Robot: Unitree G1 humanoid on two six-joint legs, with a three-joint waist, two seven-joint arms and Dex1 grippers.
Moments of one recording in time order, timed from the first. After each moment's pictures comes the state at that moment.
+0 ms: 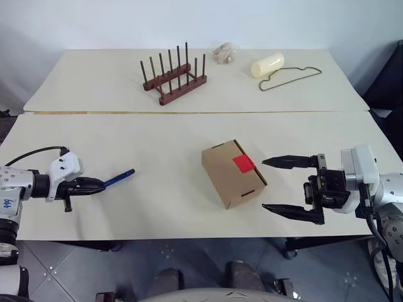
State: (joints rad) left arm -0.45 0.99 0.06 0.67 -0.14 -0.09 -1.30; right arm -0.15 -0.82 -0.25 -0.47 0.80 0.37 1.21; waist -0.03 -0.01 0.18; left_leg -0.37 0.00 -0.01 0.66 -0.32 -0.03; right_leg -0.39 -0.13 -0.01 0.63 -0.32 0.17
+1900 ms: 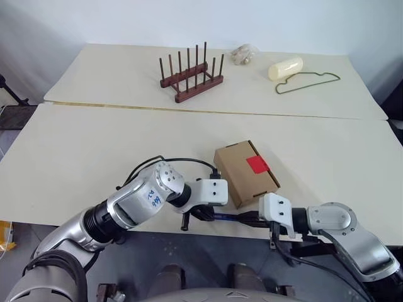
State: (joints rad) left arm -0.78 0.61 -0.72 -0.42 -0.08 1.06 -1.03; right arm -0.07 -0.80 0.19 -0.41 0.25 0.28 1.02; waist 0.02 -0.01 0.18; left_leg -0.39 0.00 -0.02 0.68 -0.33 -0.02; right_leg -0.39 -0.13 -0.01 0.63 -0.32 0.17
